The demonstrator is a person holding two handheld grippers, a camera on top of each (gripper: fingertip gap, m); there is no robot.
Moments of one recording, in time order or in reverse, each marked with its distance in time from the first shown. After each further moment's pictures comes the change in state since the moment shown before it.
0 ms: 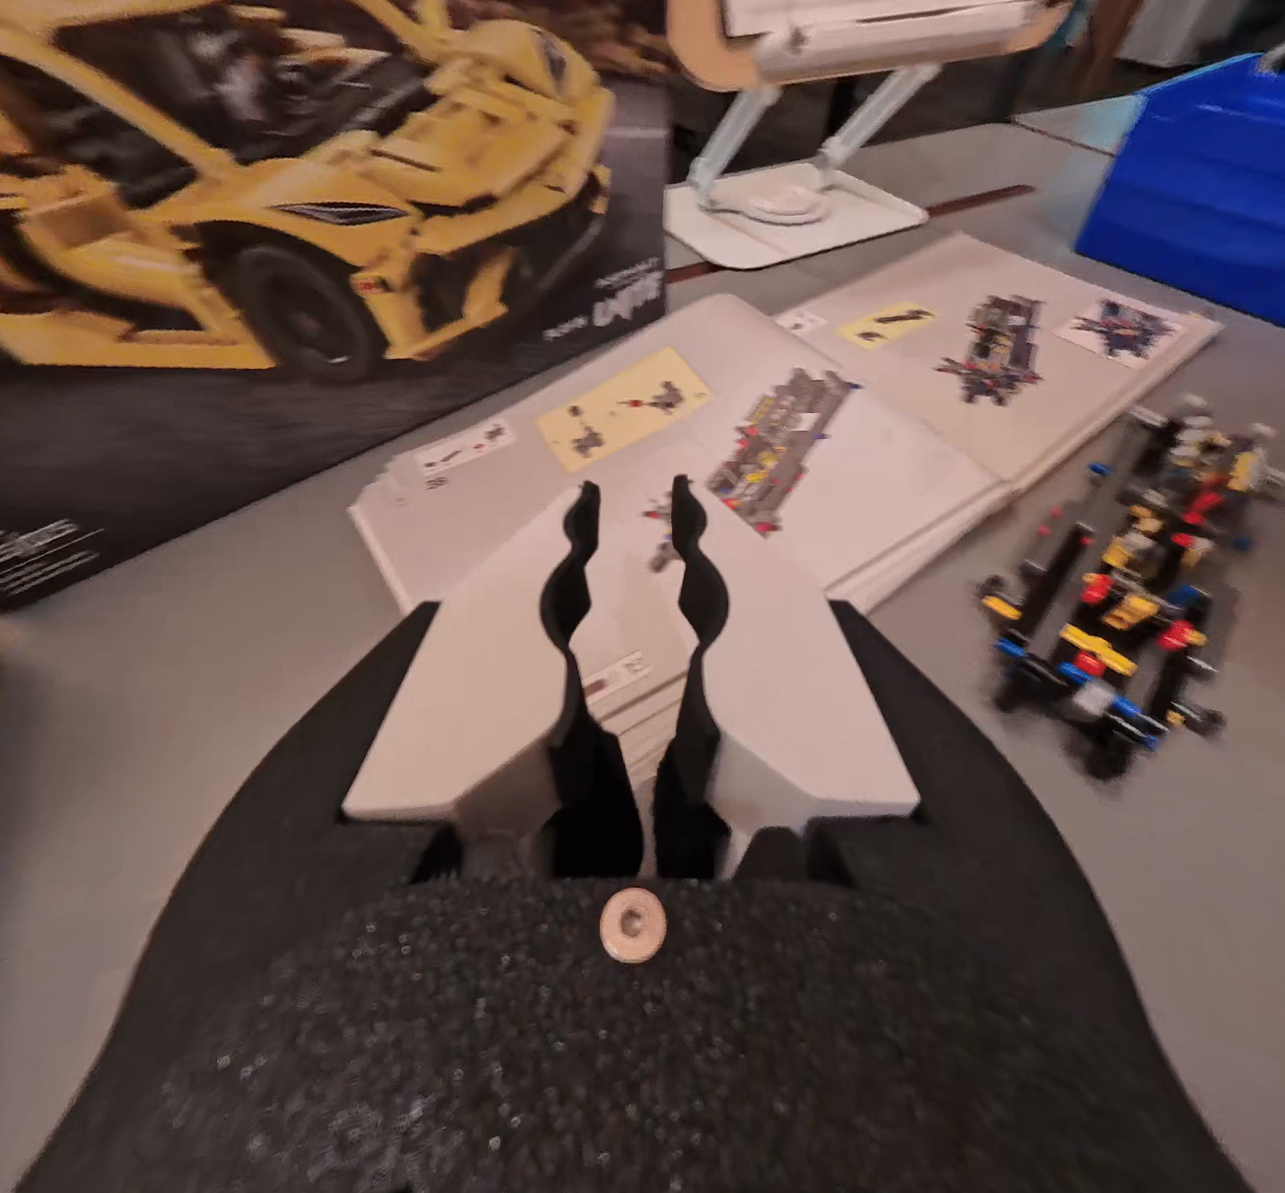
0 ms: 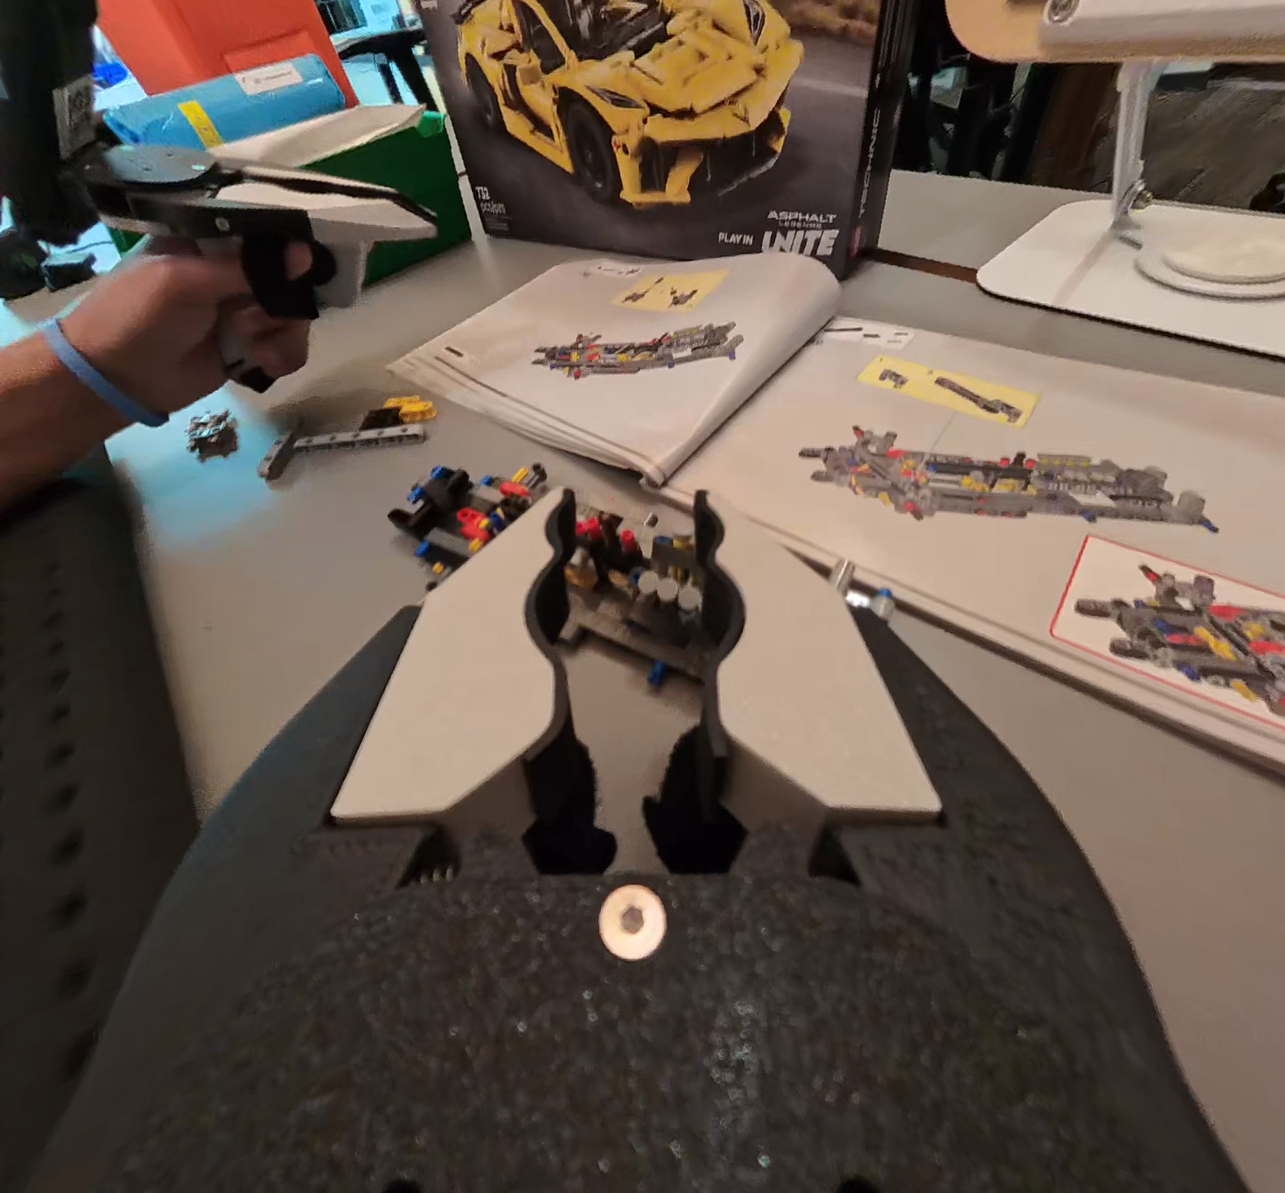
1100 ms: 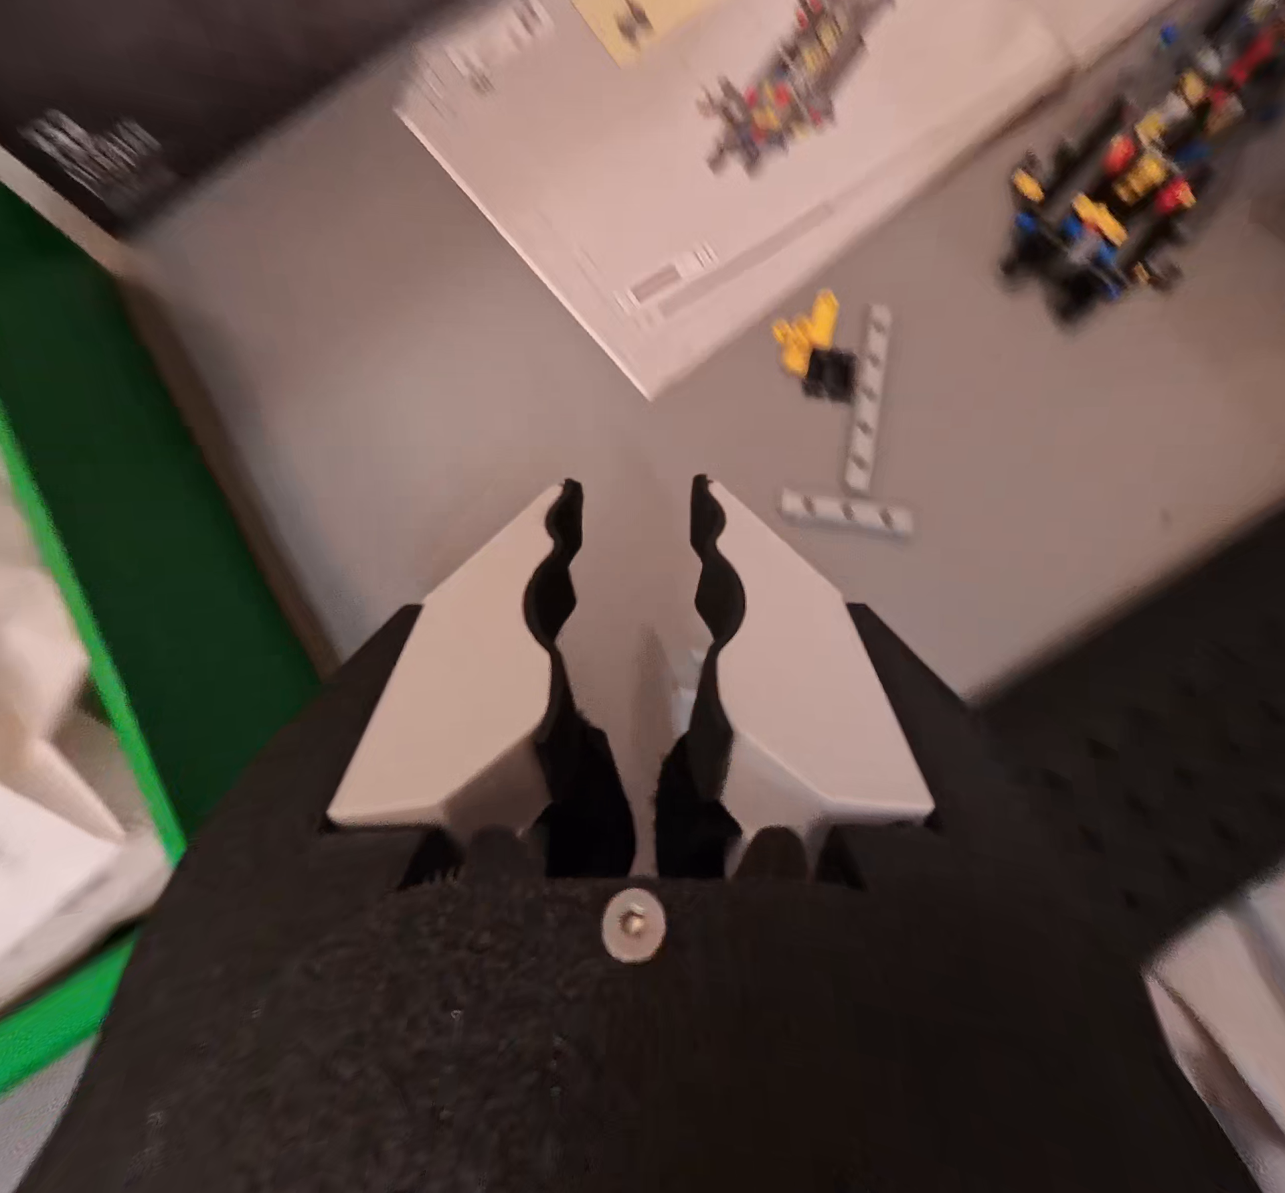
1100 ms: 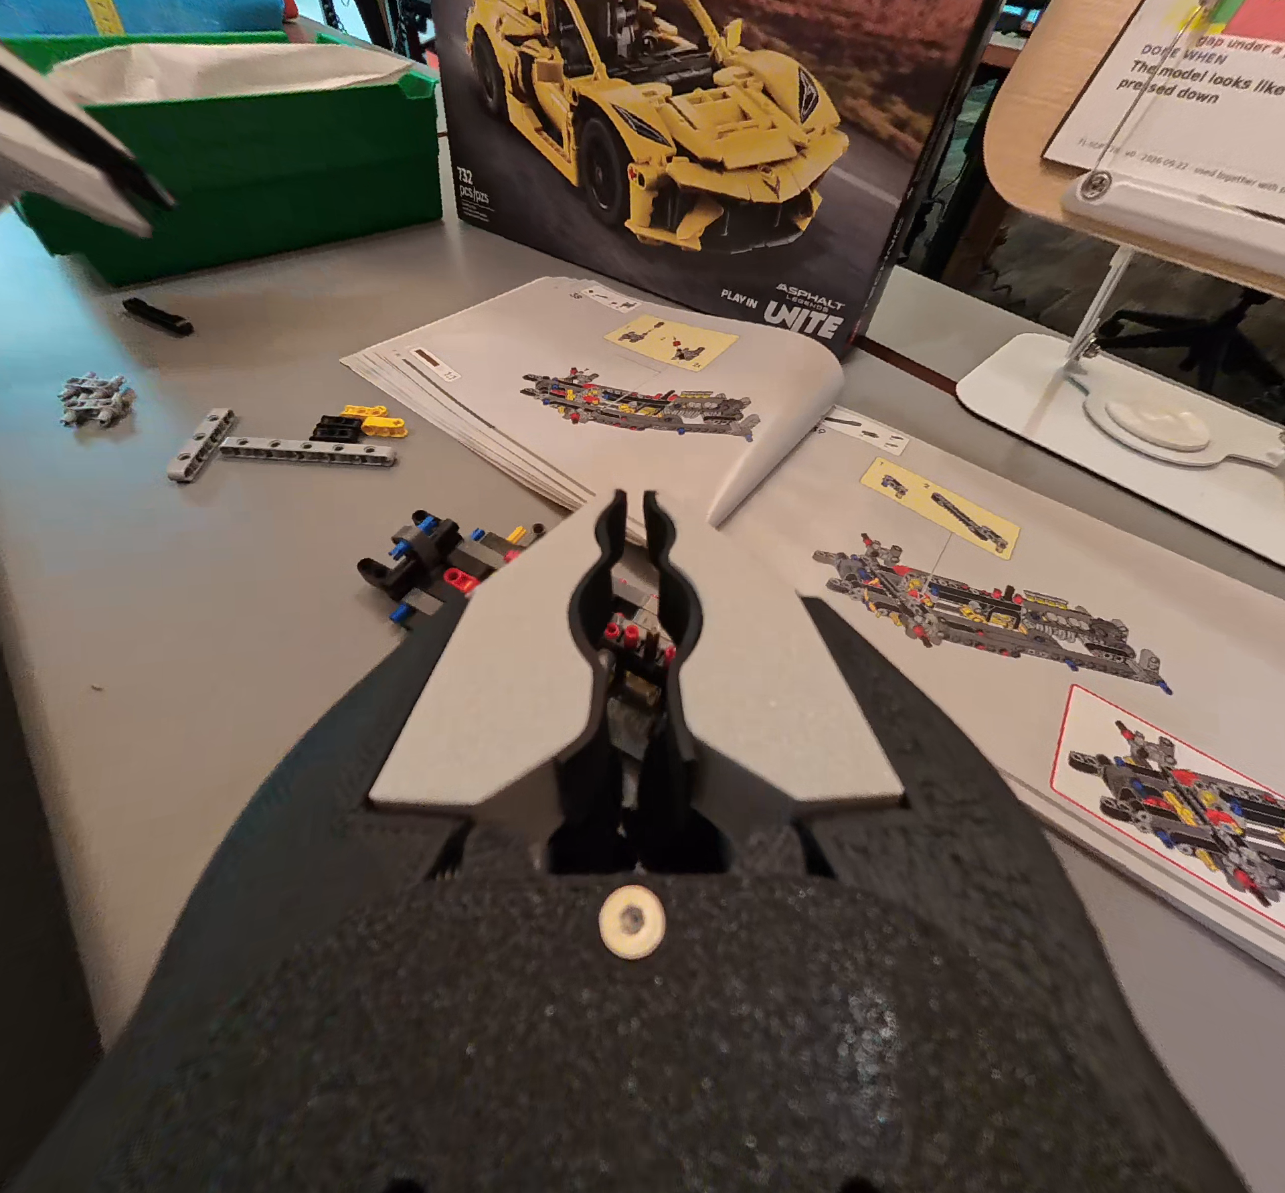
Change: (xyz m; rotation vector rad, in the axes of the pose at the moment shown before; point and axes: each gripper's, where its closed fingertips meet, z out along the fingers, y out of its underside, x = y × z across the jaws) left arm -0.041 0.059 -0.134 -0.487 0.050 0.027; right arm -0.028 -0.021 0.039 -0.008 0.095 -0.216
